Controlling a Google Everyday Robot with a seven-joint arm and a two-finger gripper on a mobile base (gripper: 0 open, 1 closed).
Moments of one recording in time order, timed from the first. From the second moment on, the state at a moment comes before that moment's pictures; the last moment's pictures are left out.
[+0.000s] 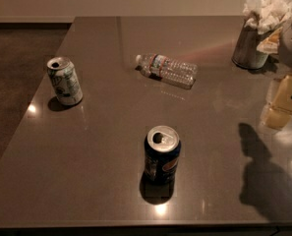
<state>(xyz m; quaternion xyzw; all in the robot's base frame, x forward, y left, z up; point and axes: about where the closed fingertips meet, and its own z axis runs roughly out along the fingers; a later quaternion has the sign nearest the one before) 0.438 -0.217 0.976 -0.60 0.78 -0.03 0.16</state>
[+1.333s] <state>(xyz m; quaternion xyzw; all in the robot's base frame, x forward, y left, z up) 0.552 -0.188 0.938 -0.60 0.78 0.01 0.18</state>
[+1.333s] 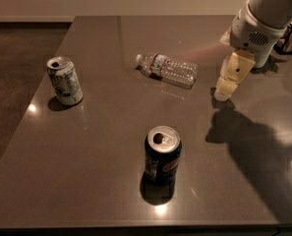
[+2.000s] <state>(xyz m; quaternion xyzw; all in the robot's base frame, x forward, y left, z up) 0.624 -0.159 0.906 -0.59 0.79 0.02 0.18</state>
